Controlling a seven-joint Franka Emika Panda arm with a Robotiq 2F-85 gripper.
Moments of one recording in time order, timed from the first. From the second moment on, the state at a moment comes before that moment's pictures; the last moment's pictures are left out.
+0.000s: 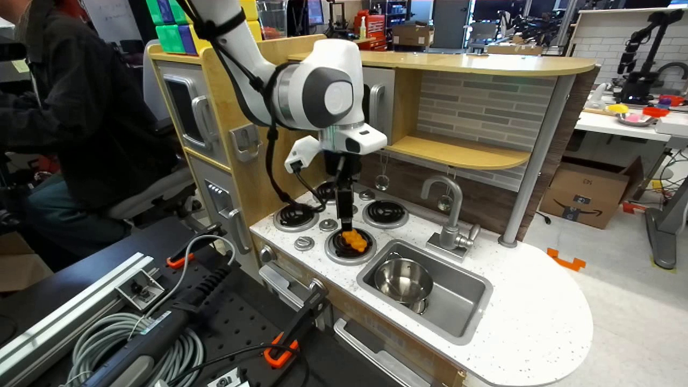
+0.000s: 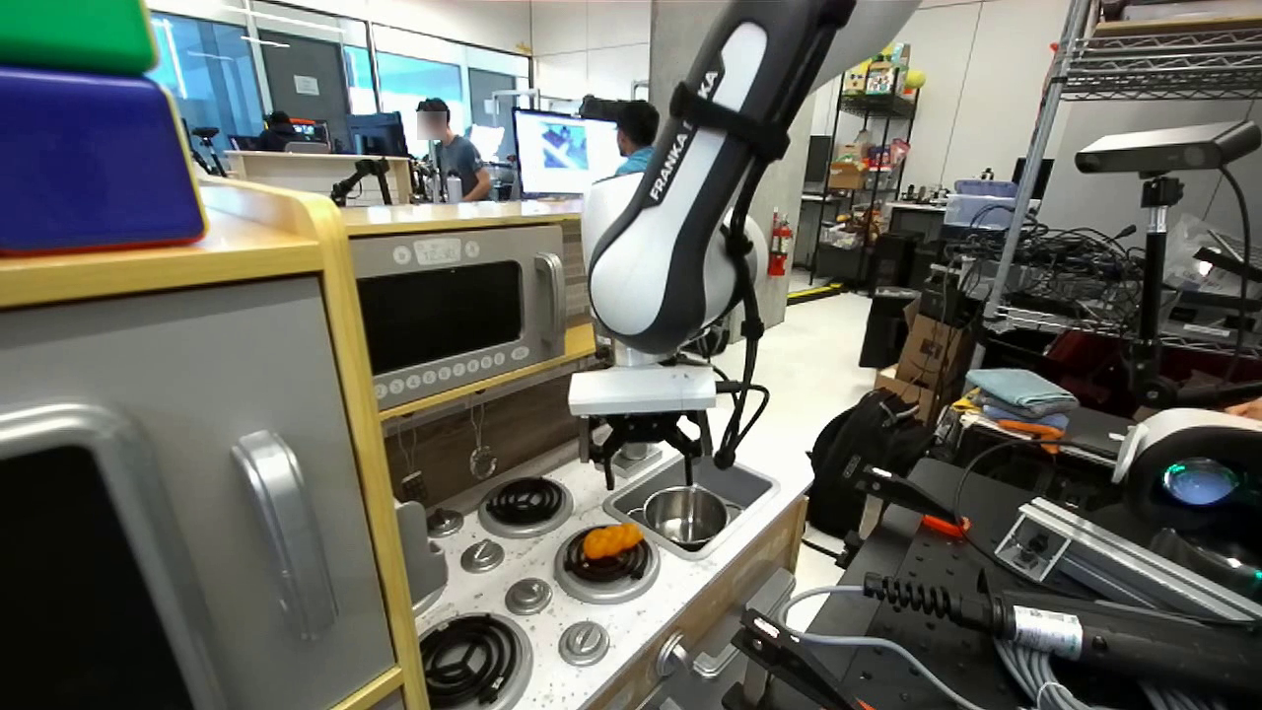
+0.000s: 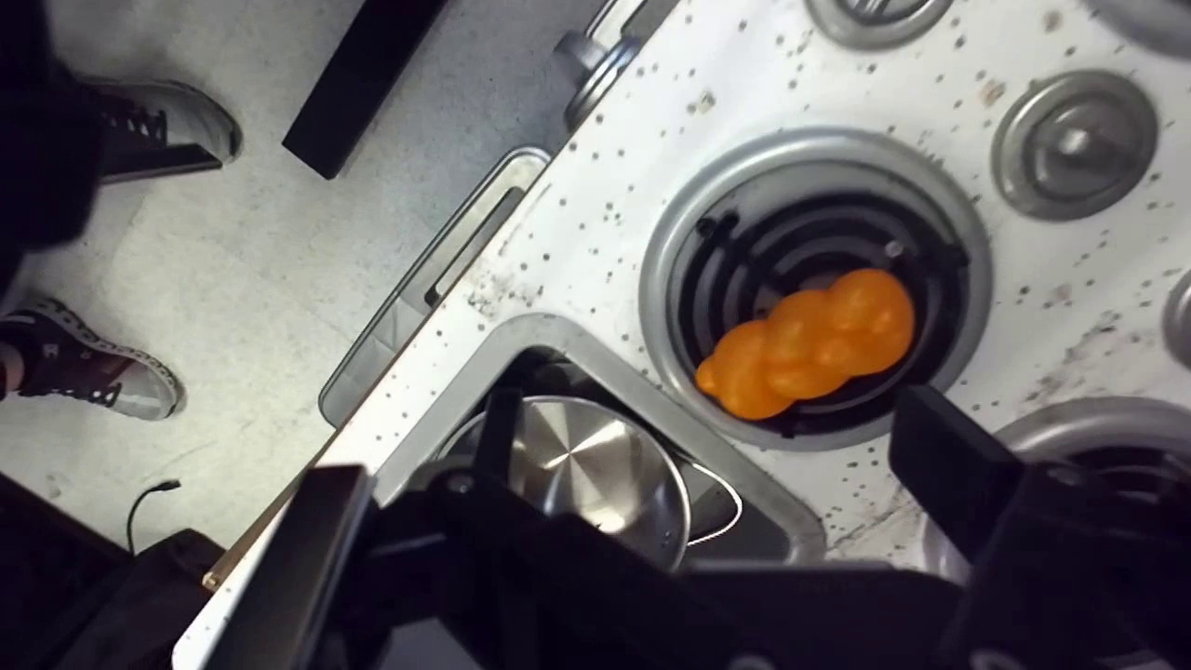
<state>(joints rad) 0.12 0.70 -0.09 -2.00 -0.09 2.62 0.98</state>
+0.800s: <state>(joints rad) 0.18 0.79 -0.20 -1.93 -0.07 2.57 1.08</state>
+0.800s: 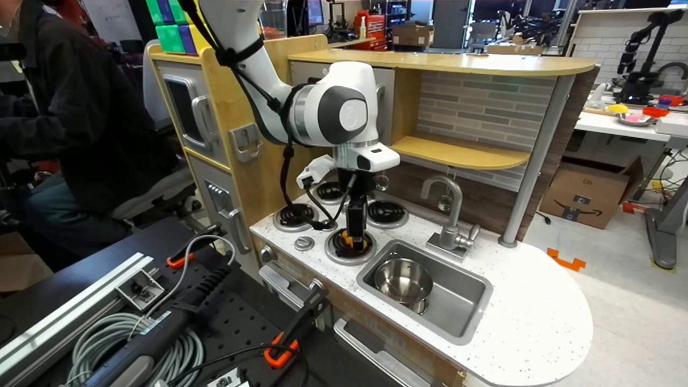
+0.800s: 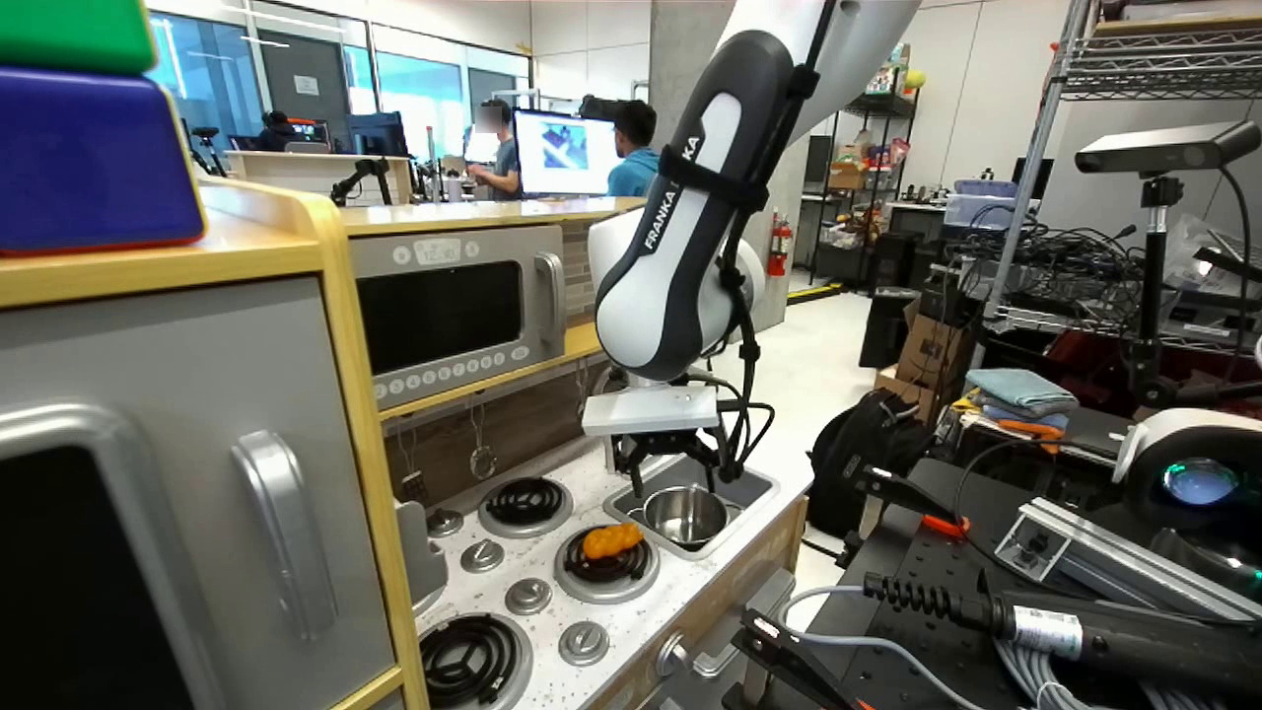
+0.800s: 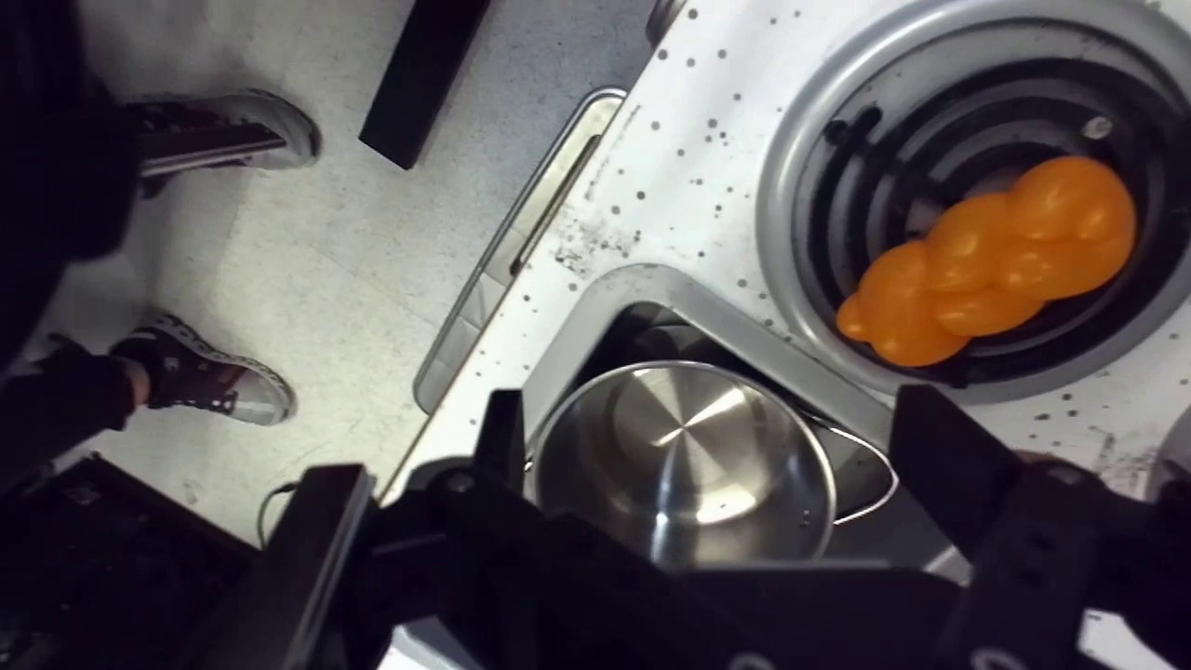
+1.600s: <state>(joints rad) 0.23 0.81 -0.18 -1.90 0.03 2.34 1.38</state>
